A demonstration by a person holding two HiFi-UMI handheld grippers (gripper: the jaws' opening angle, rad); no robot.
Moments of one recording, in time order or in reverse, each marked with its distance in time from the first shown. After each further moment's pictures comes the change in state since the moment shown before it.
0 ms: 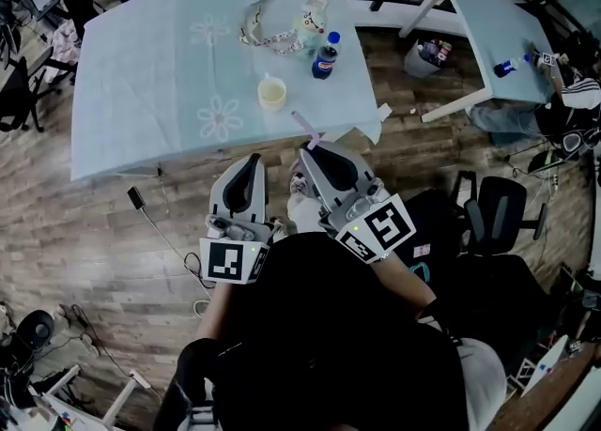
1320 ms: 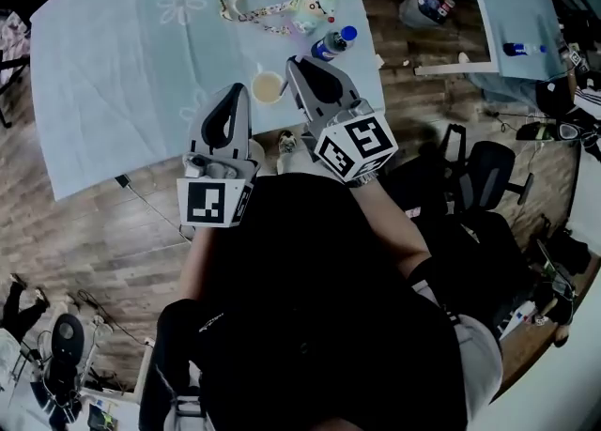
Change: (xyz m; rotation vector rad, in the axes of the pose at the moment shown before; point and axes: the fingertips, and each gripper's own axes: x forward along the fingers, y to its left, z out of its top) left arm 0.178 0.131 -0.034 -0.030 0.087 -0.056; right arm 0.185 -0.177 -0.052 0.103 0.128 -0.204
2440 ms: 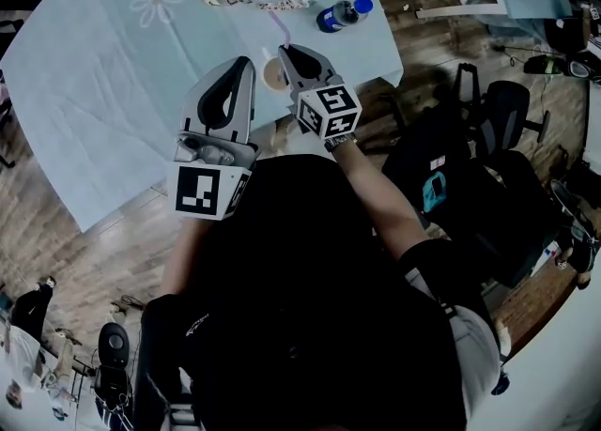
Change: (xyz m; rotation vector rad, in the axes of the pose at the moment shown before) left arm 0.052 0.032 -0.007 -0.055 0.075 -0.290; right arm 0.064 -0.059 -0.158 0.128 0.167 -0.281
